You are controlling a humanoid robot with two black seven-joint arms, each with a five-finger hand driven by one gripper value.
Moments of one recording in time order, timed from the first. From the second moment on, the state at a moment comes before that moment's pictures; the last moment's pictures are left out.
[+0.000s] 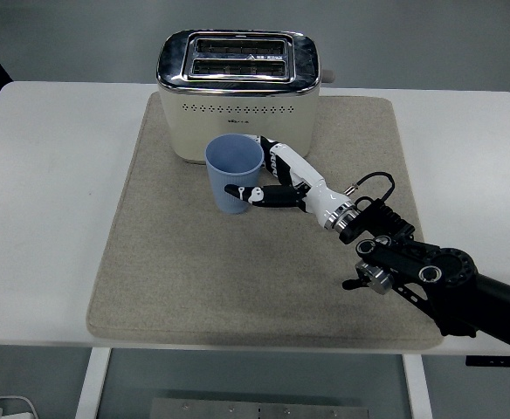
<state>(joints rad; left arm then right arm) -0.05 0.00 -0.04 -0.11 -0.04 -0.13 -0.01 0.86 -0.05 0.20 0.85 -0.60 -0.14 0.54</state>
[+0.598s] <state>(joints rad) -0.05 0.00 -0.04 -0.11 -0.04 -0.13 -0.01 0.86 -0.05 0.20 0.86 -0.60 -0.14 0.55</state>
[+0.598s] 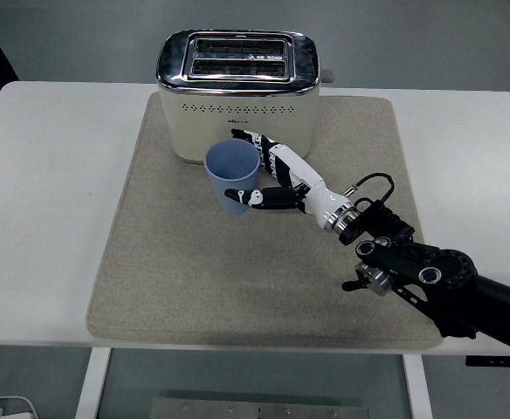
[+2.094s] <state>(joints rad) -0.05 0.00 -0.04 -0.11 -0.04 -0.13 -0.01 0.76 -0.39 0.35 0.79 -0.45 -0.04 0.57</state>
